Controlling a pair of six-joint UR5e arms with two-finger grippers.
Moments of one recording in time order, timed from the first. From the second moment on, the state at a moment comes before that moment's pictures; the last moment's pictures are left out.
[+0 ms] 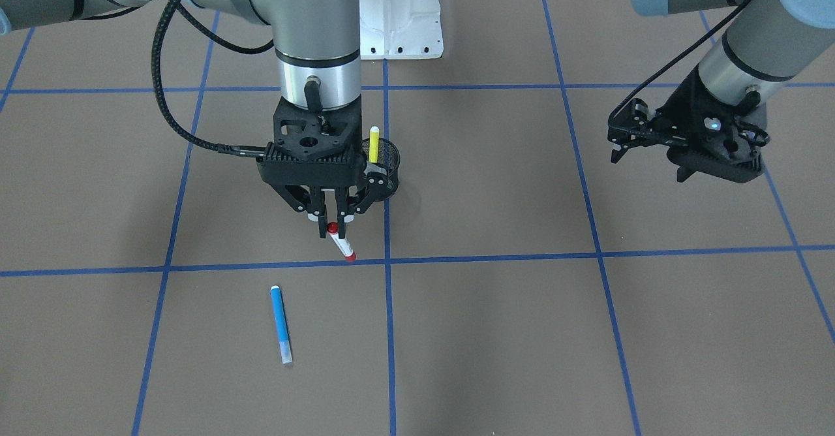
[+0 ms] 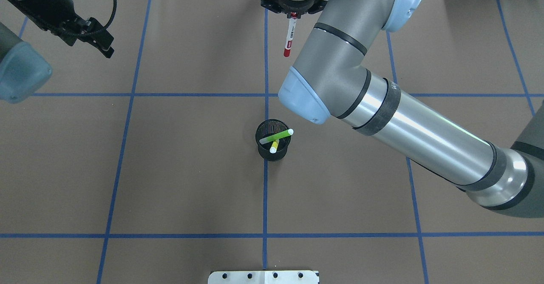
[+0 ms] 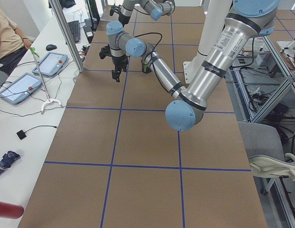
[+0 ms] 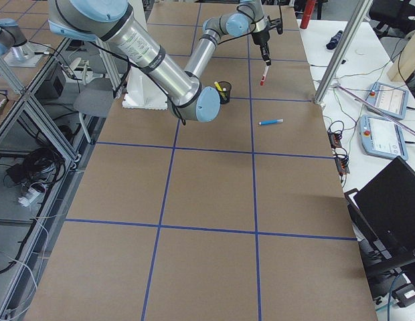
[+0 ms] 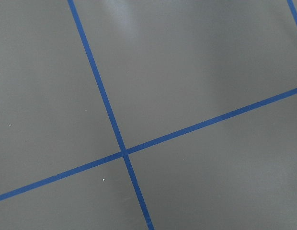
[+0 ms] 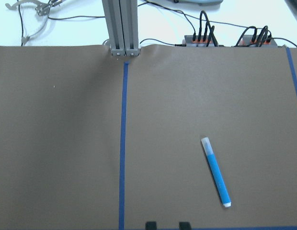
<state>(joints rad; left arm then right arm) -1.09 -2.10 -1.87 -1.27 -2.25 -0.35 0.76 -0.58 1.54 -1.69 1.61 1.13</state>
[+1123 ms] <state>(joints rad) -1.08 -2.10 -1.87 -1.27 -2.25 -0.35 0.58 -0.68 1.32 -1.35 0.94 1.43</state>
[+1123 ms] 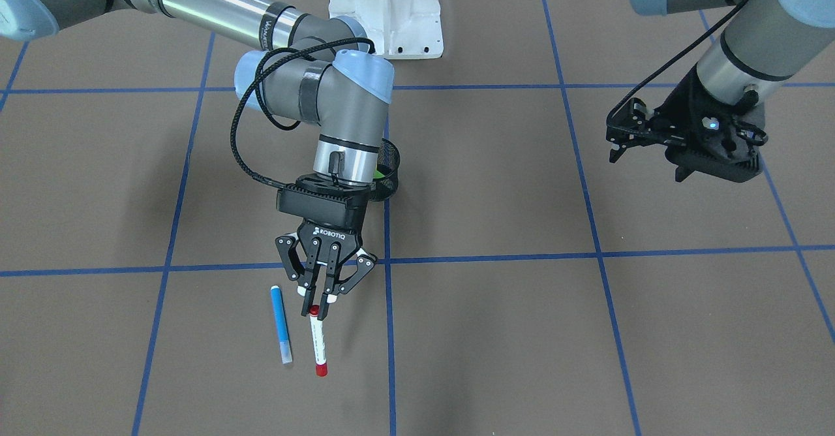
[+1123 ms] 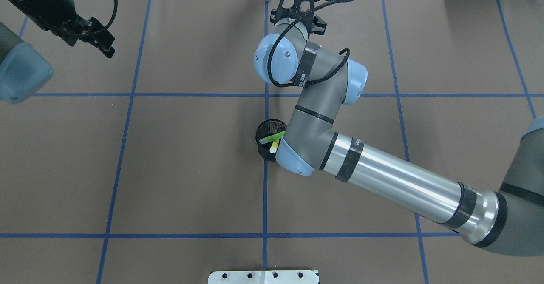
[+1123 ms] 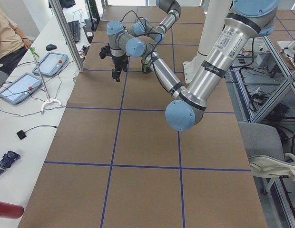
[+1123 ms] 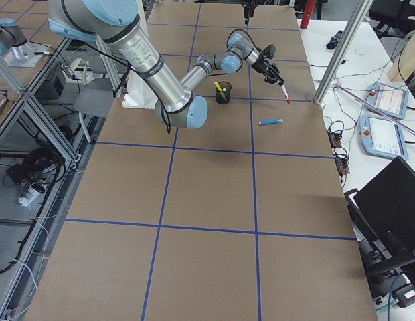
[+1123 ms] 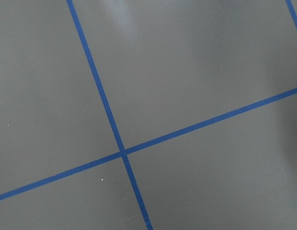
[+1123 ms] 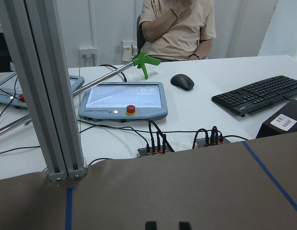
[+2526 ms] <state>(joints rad) -1.08 -2.10 -1.86 -1.27 -2.25 -0.37 0.51 -0.87 1.42 -1.11 0.92 1.30</state>
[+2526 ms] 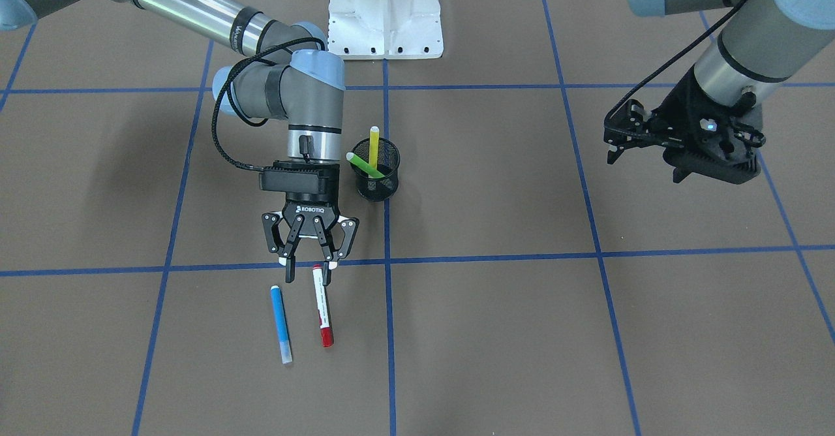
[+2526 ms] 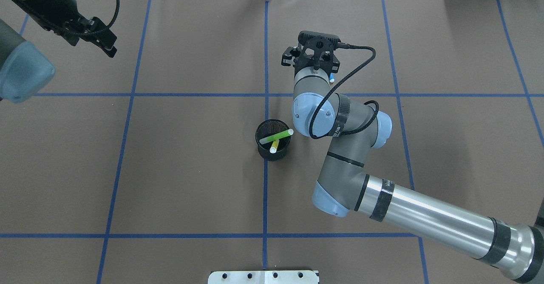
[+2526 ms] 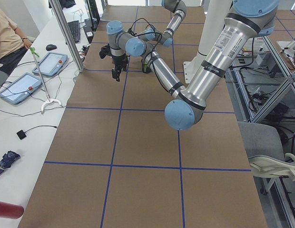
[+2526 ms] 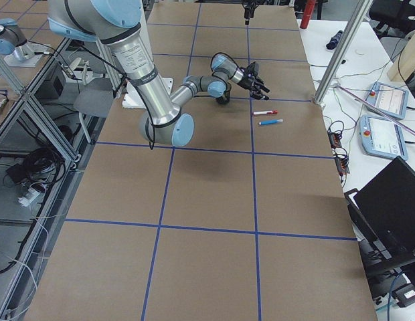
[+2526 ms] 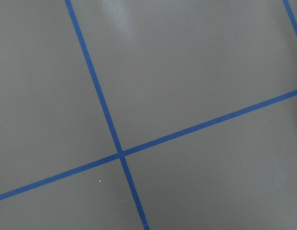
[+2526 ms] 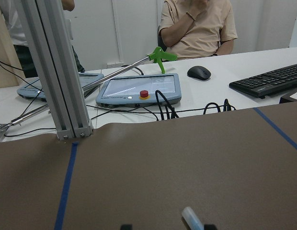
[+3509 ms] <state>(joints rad) -0.99 -2.14 -1.86 -1.40 -2.24 -0.72 0.77 -0.86 1.49 -1.23 1.64 1.24</state>
